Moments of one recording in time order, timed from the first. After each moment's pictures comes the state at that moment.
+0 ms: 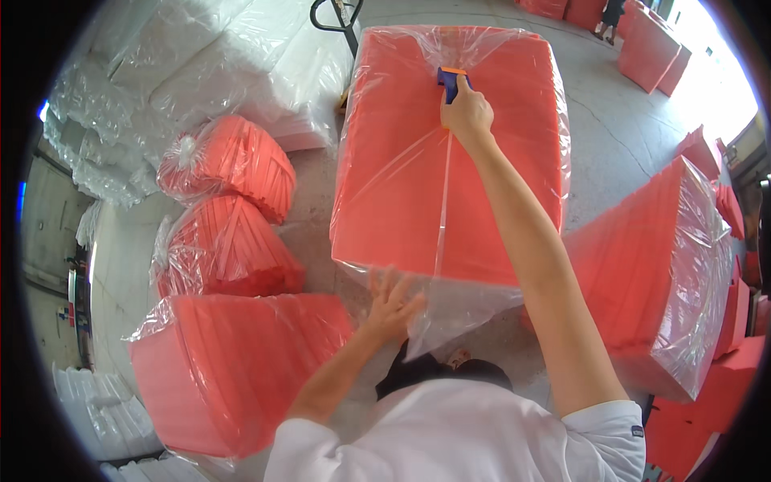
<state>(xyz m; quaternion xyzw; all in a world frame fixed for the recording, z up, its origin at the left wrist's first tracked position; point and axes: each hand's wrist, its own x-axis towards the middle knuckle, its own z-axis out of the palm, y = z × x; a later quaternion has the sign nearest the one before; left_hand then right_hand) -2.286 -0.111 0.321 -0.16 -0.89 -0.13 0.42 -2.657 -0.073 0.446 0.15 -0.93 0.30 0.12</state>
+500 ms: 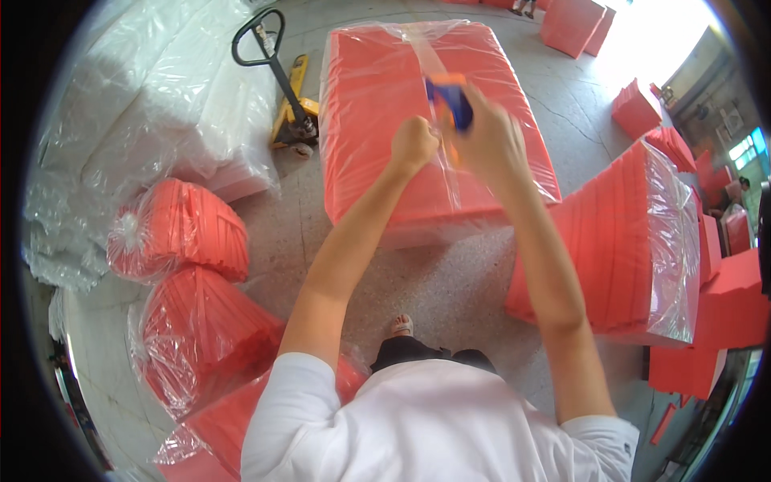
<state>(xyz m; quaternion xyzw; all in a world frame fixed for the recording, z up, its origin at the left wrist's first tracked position) -2.700 -0.206 0.420 0.00 -0.92 -0.36 0.13 -2.622 -0.062 0.562 0.20 -0.91 0.32 0.16</state>
